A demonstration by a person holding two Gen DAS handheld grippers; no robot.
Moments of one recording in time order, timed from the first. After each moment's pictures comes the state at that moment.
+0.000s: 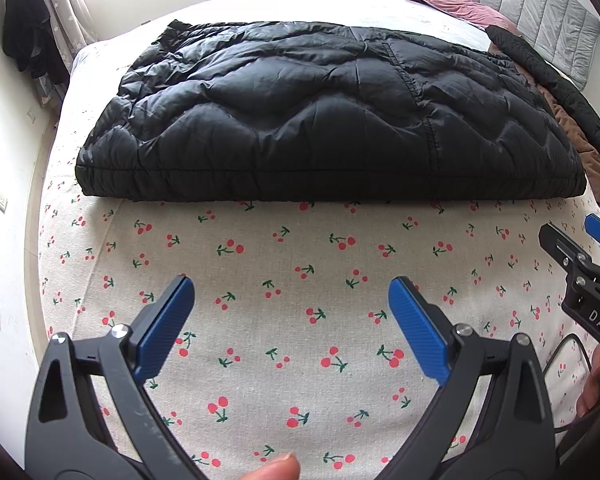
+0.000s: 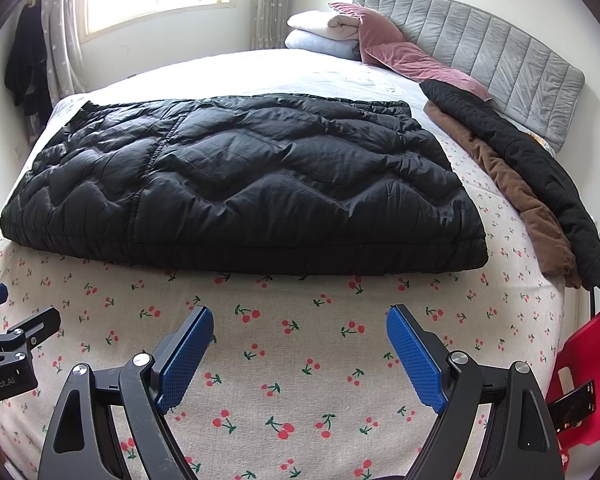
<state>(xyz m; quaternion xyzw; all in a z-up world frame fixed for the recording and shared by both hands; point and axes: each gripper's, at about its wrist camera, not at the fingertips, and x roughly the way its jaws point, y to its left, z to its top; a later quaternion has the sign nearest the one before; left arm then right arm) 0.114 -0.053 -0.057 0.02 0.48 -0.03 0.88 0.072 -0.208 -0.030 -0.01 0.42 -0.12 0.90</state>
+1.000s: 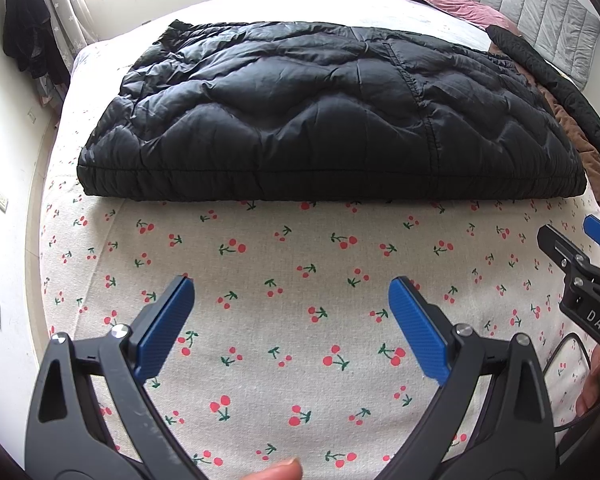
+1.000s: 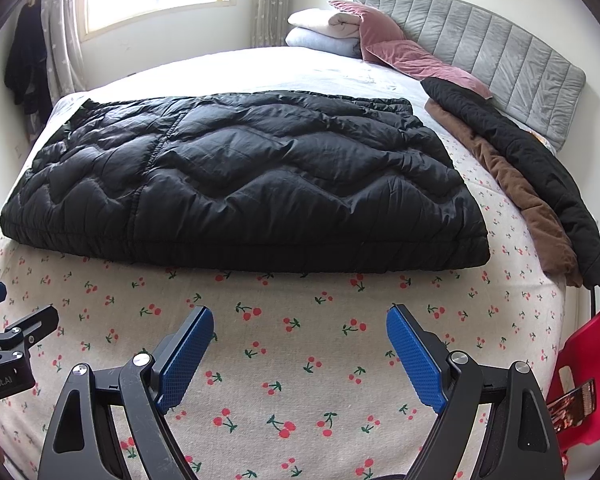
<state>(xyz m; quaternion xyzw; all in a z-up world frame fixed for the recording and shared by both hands) 0.114 -0.052 -0.056 0.02 0.48 -0.03 0.87 0.072 -0.206 -0.032 -0.01 0.42 -0.12 0.90</state>
